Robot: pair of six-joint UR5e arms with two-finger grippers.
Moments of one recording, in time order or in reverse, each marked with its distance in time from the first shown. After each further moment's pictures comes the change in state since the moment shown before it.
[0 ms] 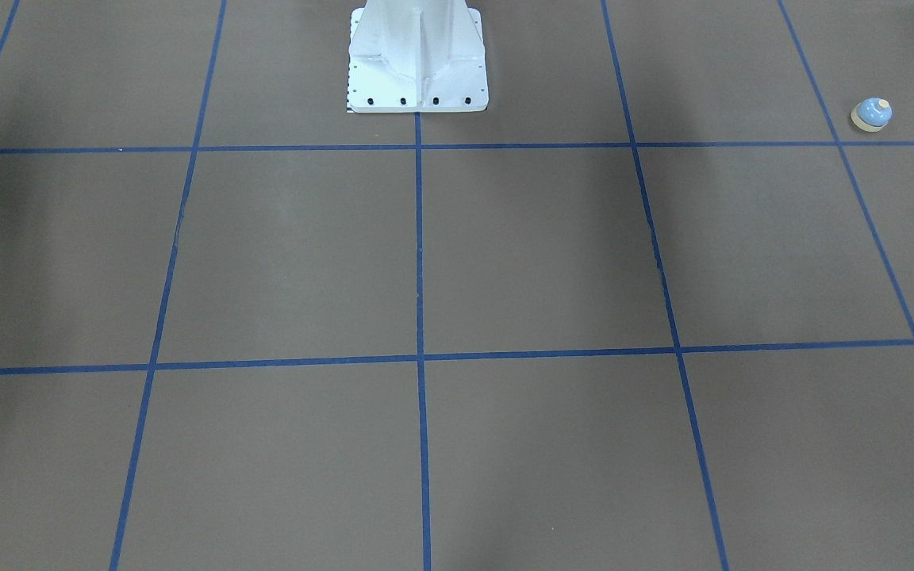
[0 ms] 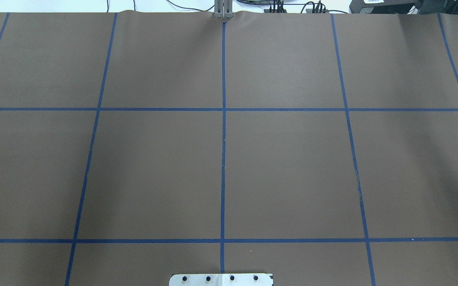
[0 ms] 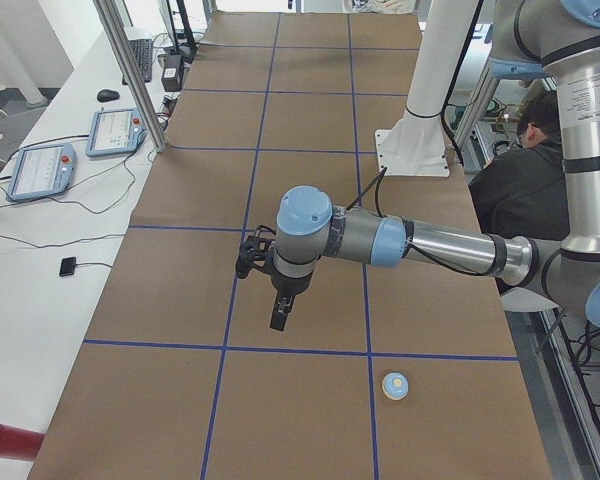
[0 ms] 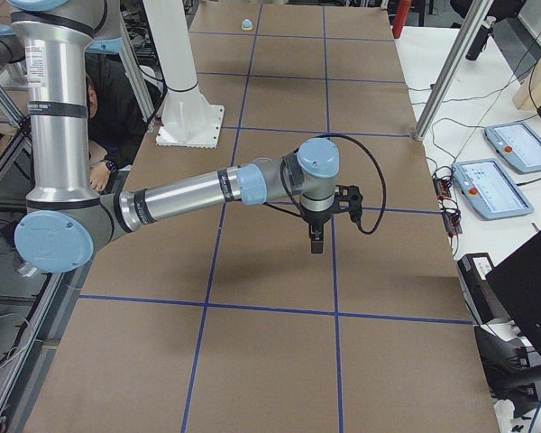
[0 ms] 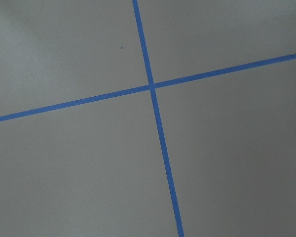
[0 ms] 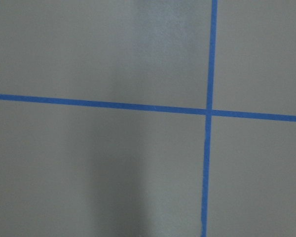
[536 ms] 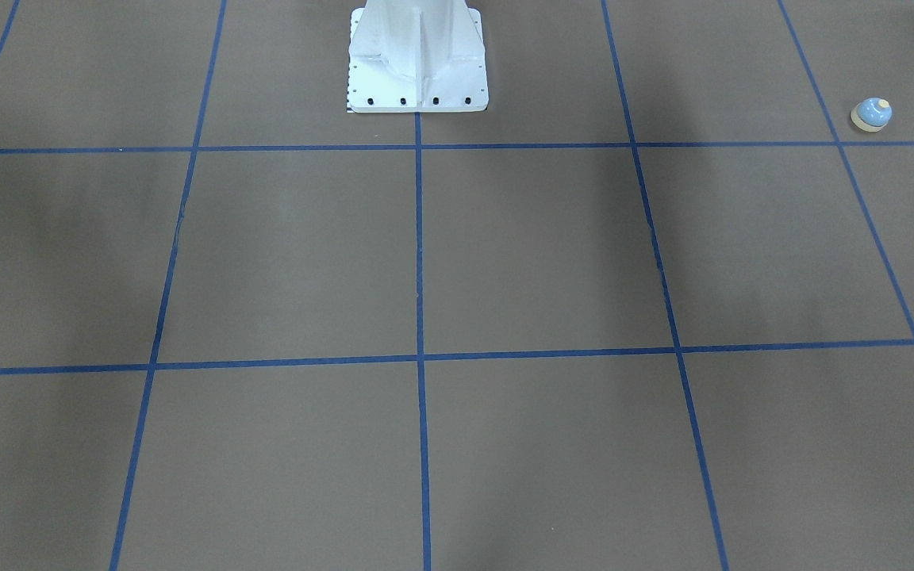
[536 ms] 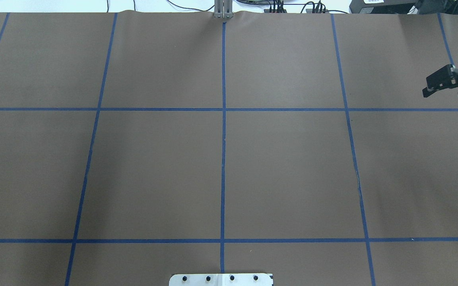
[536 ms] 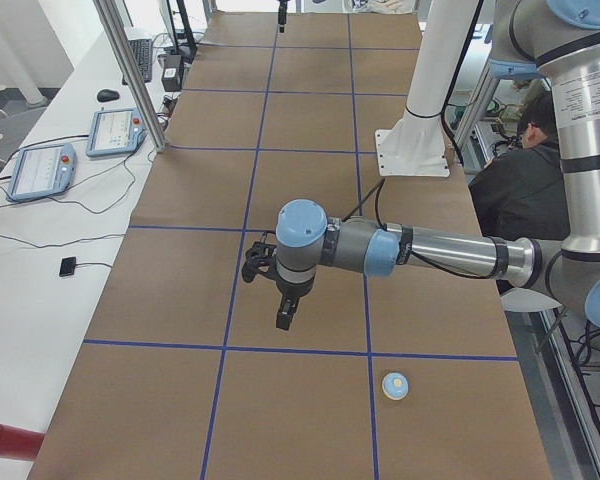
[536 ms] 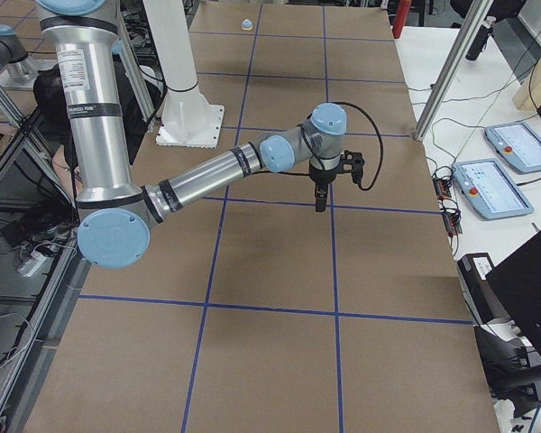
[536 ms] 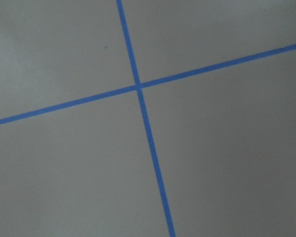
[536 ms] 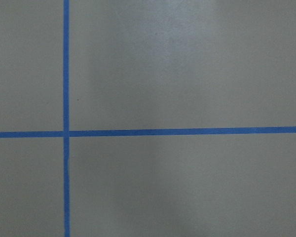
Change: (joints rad) left arm 0.101 0.047 0.040 -0.047 -0.059 -0.017; right arm -0.225 0.112 0.035 0.007 -0.056 0.321
